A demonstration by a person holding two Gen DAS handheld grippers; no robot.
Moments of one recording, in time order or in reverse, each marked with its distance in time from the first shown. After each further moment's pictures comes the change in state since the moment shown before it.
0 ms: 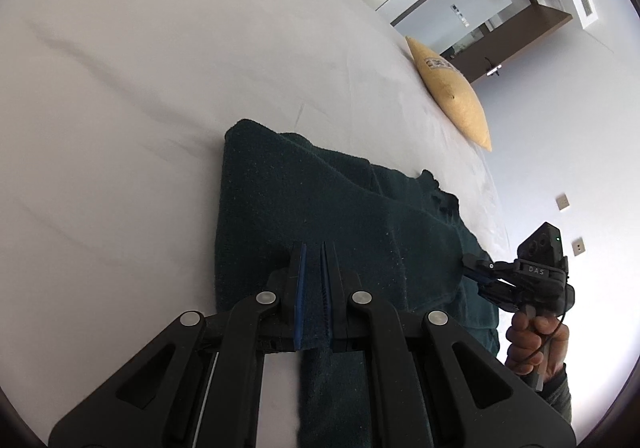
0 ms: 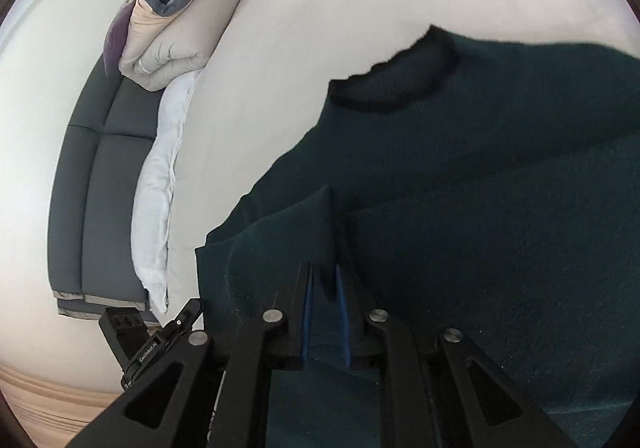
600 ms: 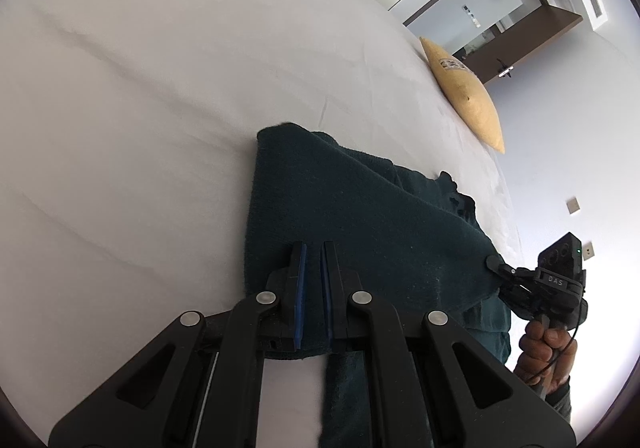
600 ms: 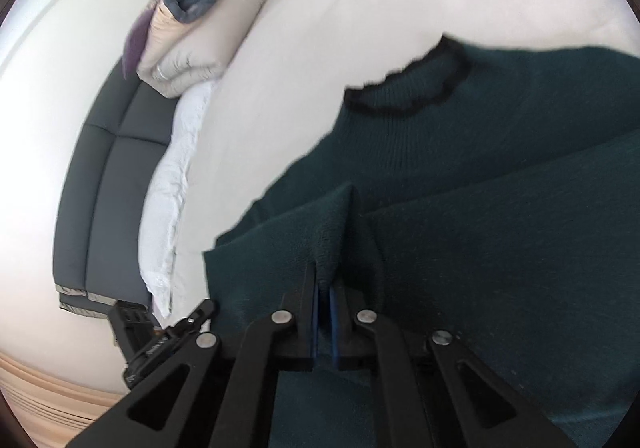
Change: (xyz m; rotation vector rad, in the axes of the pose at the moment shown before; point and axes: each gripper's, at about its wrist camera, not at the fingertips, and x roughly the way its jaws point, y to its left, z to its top) left arm 0.005 0.011 0.000 -0.020 -0.013 0.038; right arm -0.021 0.016 -0.009 -0.065 -0.106 -0.012
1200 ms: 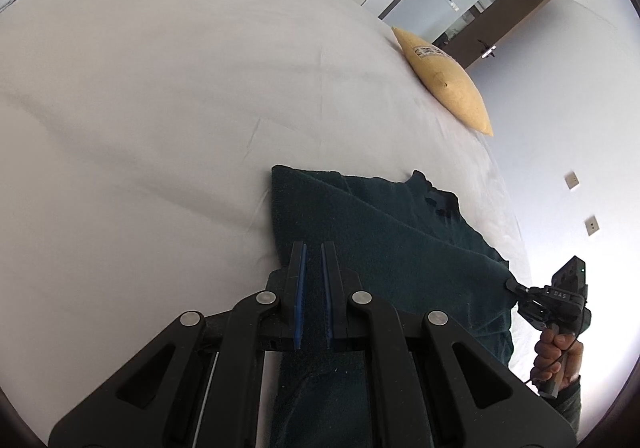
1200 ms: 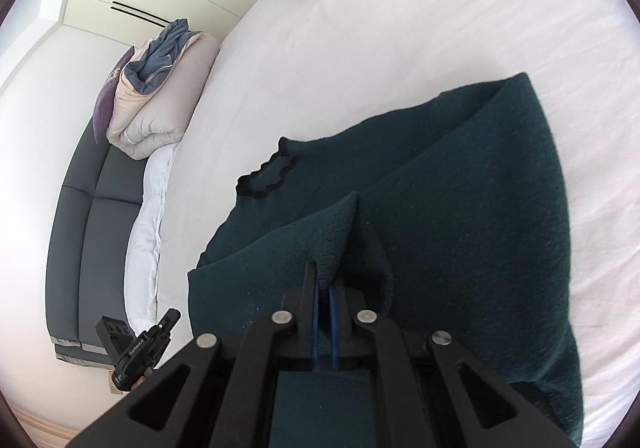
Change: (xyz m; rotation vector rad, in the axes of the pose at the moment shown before) left arm 0.004 -0.058 0.016 0.127 0.003 -0.001; right arm -0.100 -0.091 0.001 0.121 -0.111 -0.119
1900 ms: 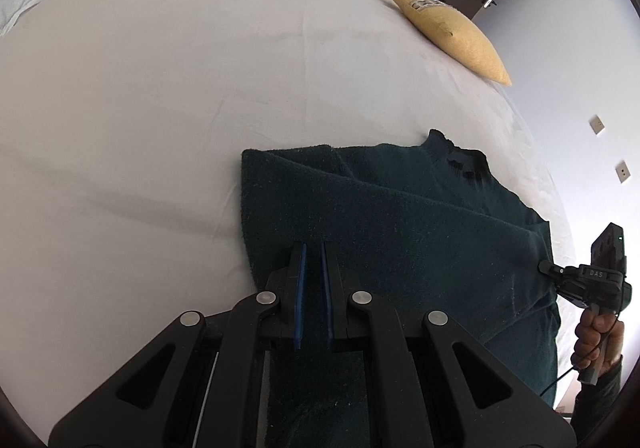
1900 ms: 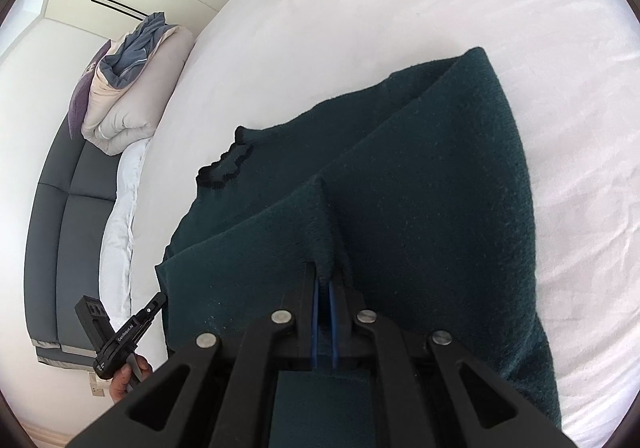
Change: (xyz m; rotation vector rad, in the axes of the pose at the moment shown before) left arm 0.054 -0.039 -0.003 0.150 0.074 0.119; right arm -0.004 -0.022 -0.012 0.013 0.017 -0.099
